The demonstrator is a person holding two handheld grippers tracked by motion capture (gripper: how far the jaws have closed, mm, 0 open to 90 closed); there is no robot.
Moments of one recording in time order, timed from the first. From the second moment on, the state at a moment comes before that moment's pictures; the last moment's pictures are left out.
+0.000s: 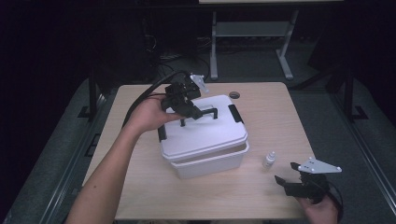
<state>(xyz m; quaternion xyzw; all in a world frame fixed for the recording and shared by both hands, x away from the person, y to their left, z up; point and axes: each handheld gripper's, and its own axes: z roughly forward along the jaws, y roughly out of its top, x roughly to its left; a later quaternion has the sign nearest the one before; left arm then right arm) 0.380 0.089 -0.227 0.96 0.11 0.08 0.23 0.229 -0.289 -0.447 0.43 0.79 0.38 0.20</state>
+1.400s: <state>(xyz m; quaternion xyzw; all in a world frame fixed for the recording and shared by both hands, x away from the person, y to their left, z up) 0.329 0.273 -0.194 0.93 0.23 0.15 0.23 0.228 -0.286 -0.448 0.44 0.80 0.36 0.21</state>
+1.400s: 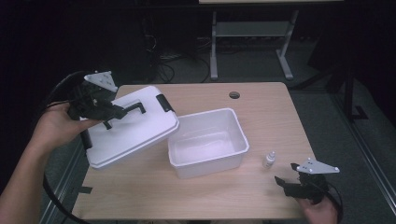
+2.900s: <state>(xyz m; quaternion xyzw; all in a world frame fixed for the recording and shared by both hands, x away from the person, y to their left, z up) 0.319 0.346 -0.297 0.91 0.30 0.14 0.23 0.229 -0.282 -0.451 0.44 0.80 0.35 0.21</state>
